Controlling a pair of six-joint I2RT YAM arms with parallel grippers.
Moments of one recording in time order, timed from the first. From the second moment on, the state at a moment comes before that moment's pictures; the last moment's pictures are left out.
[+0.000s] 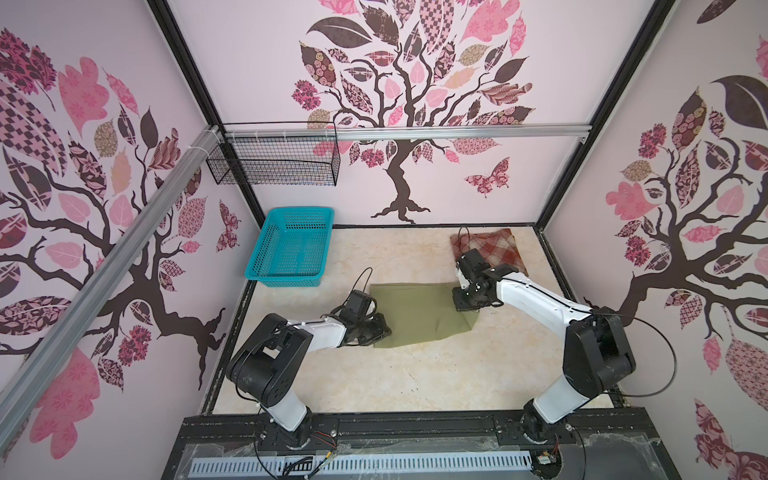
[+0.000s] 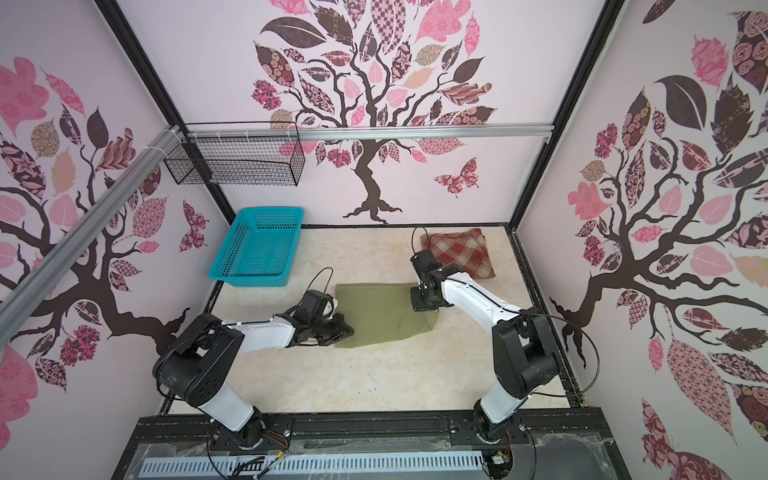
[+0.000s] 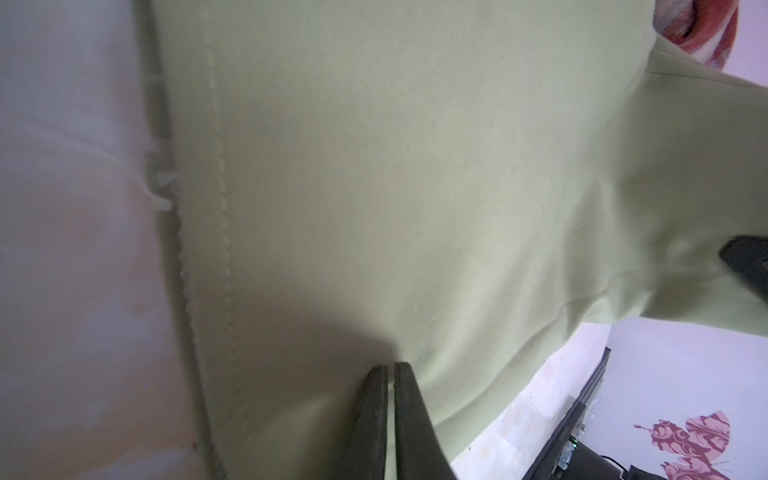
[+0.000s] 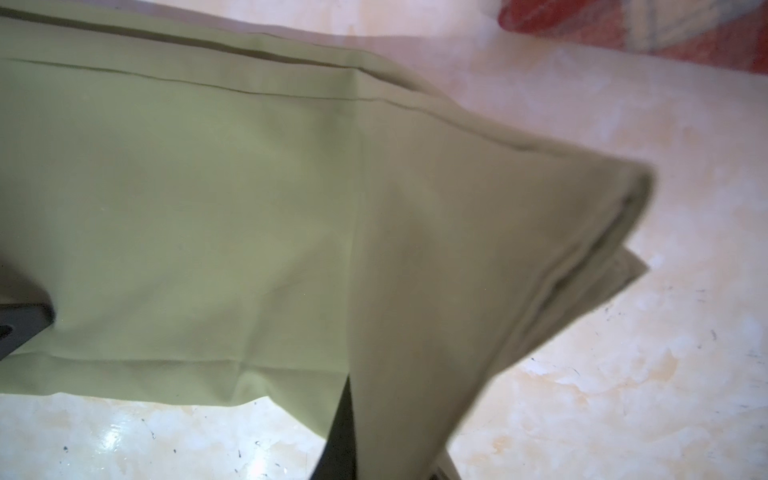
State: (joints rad) left arm -0.52 1.65 0.65 0.06 0.42 -0.86; right arm 0.46 1.63 1.21 -0.80 0.04 0.28
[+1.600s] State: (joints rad) left arm -0.61 1.54 0.69 -0.18 0.25 -0.78; right arm 0.60 1.66 1.17 -0.72 0.03 0.39
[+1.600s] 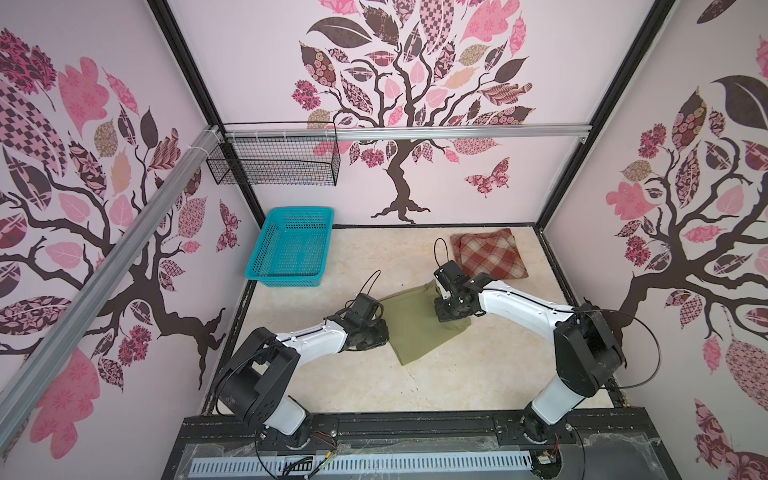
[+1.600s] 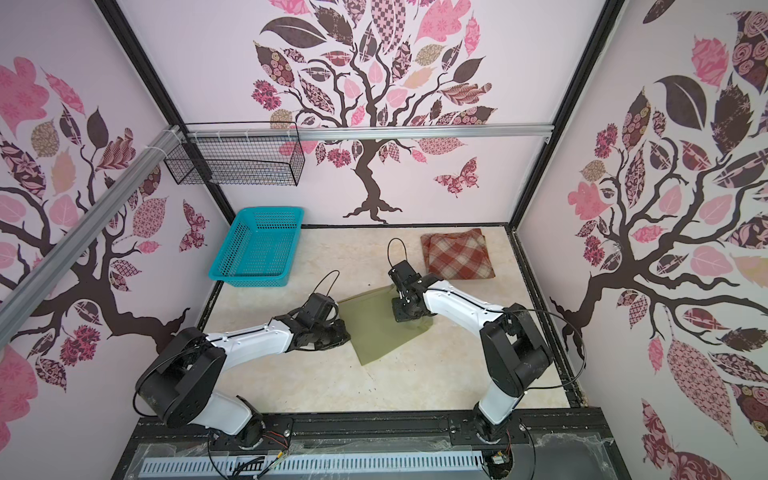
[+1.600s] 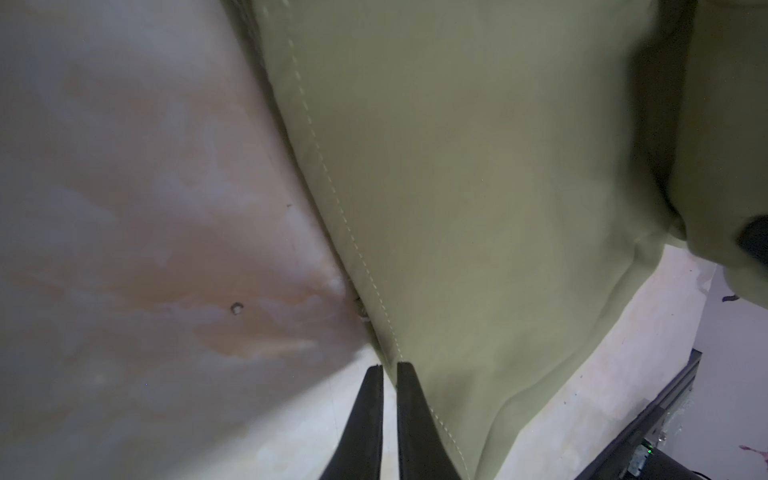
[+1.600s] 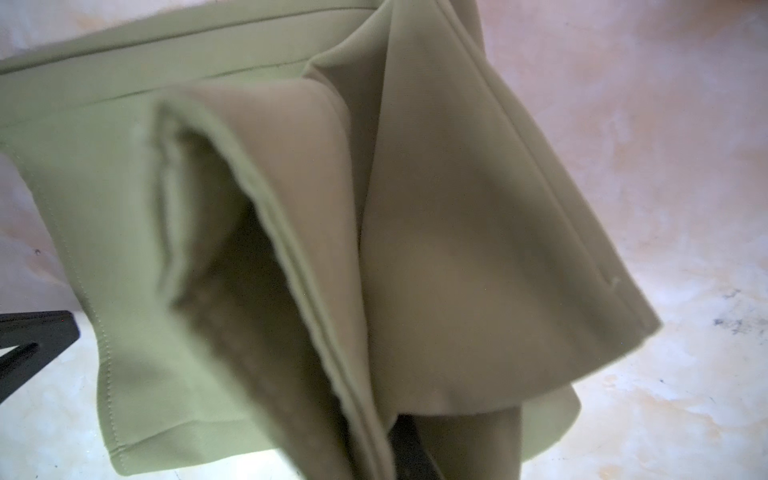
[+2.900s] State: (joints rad) left arm -0.68 1.47 0.58 -0.07 0.26 -0.82; right arm 0.80 1.74 1.35 -0.77 0.10 0.53
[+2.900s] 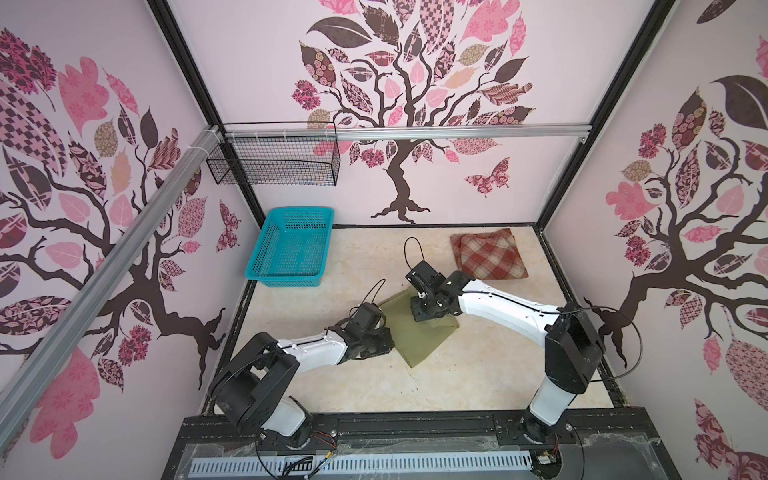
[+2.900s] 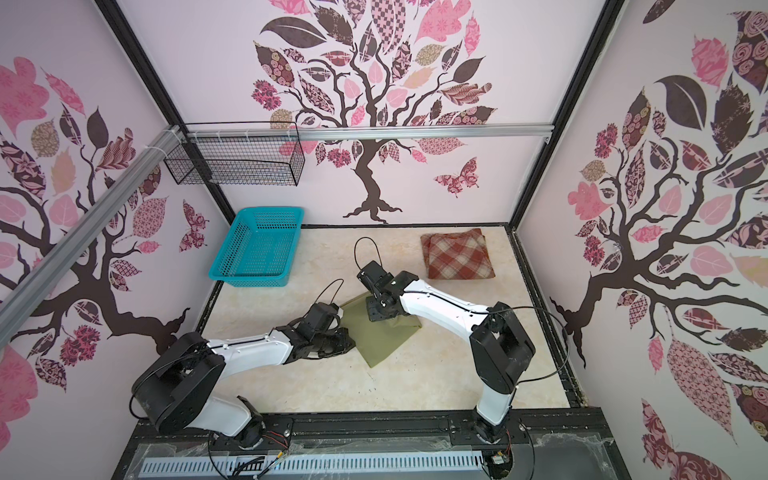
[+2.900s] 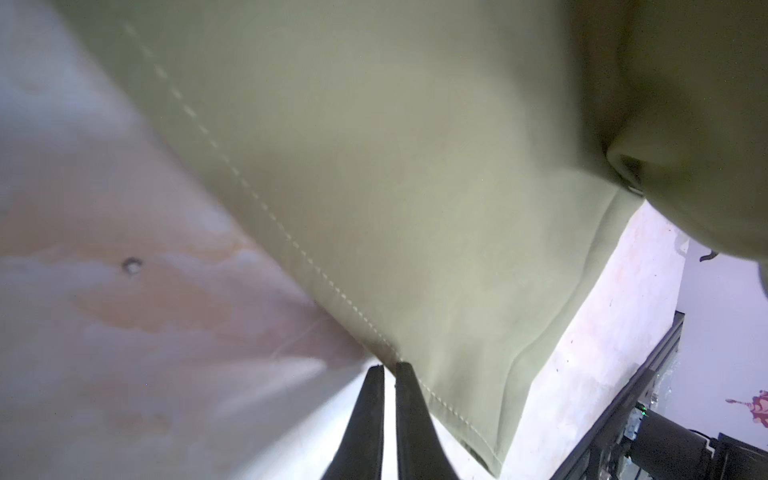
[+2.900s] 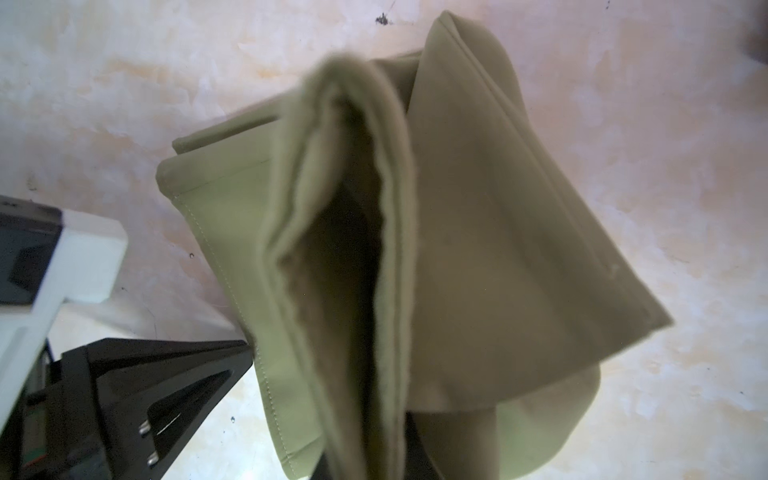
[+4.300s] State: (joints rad) left arm -0.66 1.61 0.68 -0.01 0.25 -0.83; right arm 0.82 1.76 1.33 -0.76 0.10 0.55
